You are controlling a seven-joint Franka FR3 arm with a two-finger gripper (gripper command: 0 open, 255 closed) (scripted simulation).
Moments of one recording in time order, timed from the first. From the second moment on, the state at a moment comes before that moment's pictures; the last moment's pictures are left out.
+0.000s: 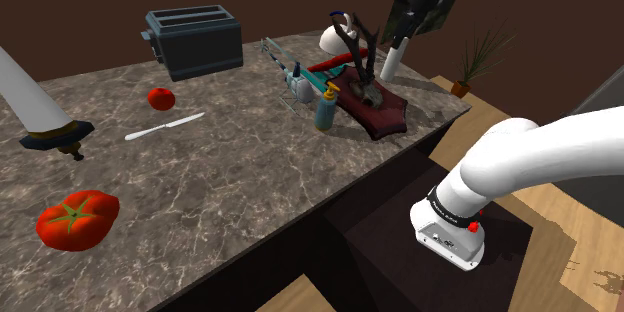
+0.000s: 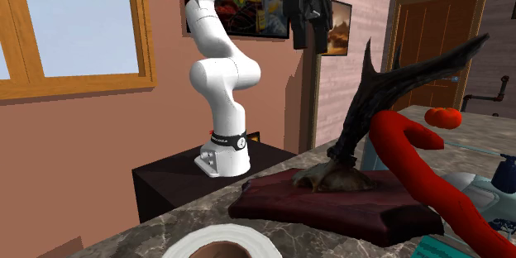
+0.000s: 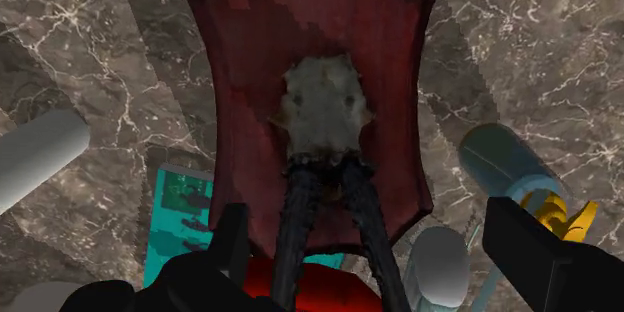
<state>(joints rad) -0.08 -0.64 -0.19 -2.36 -0.15 1.86 -0.32</state>
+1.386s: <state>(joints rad) -0.15 0.01 -0.59 -1.91 0.13 2.07 -0.75</state>
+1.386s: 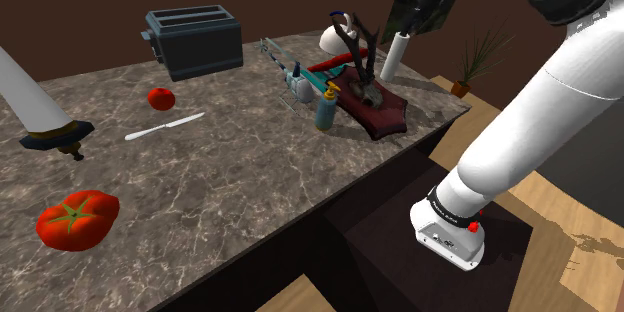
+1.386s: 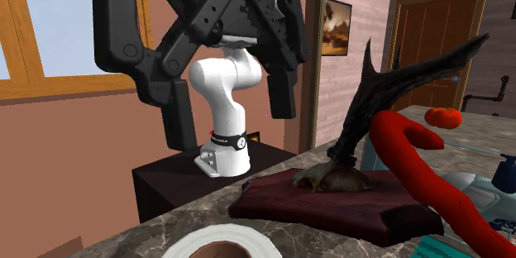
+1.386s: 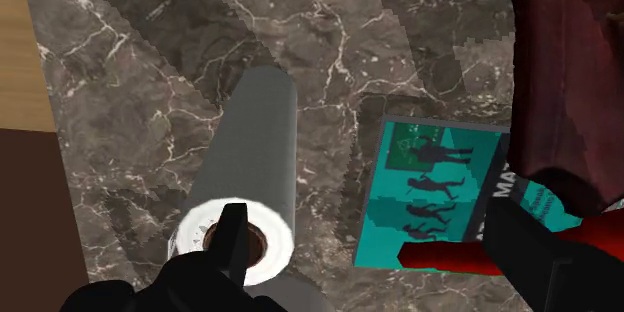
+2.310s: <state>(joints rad) -0.23 0.25 -0.61 -1.79 0.33 2.13 -0.90</state>
